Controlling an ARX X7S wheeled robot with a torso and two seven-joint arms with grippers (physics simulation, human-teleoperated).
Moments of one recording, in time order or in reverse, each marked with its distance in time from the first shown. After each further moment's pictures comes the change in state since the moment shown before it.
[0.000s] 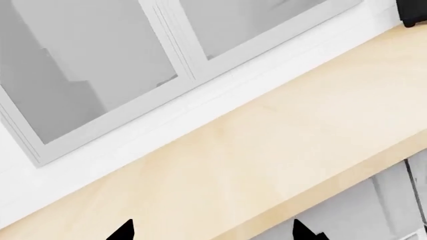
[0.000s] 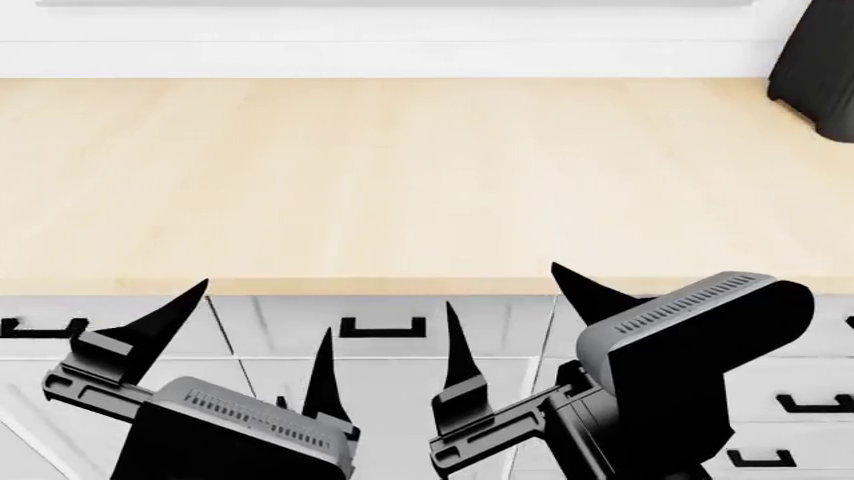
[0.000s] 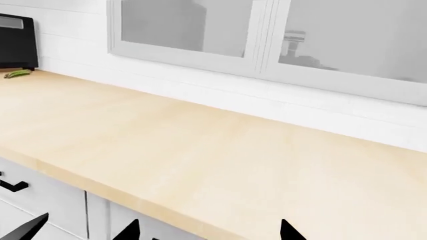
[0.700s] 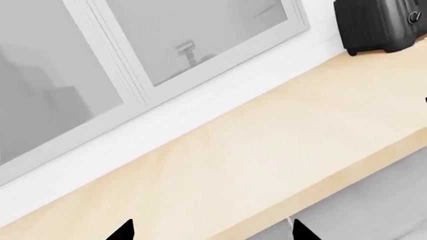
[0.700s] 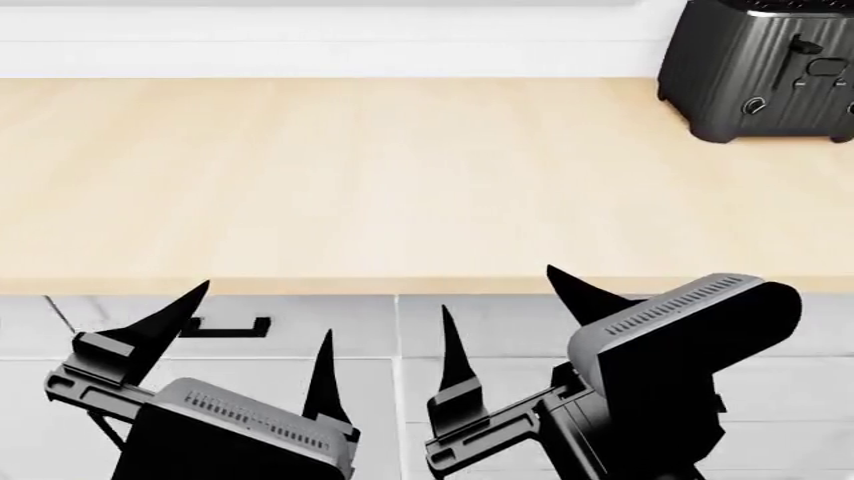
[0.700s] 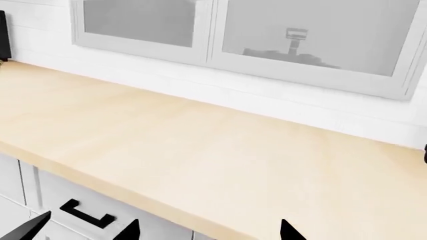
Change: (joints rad) left arm 0.010 -0.006 0.001 -0.005 0.014 0.006 0.013; right arm 0.002 -0.014 -0.014 0.007 -0.001 0.002 0.006
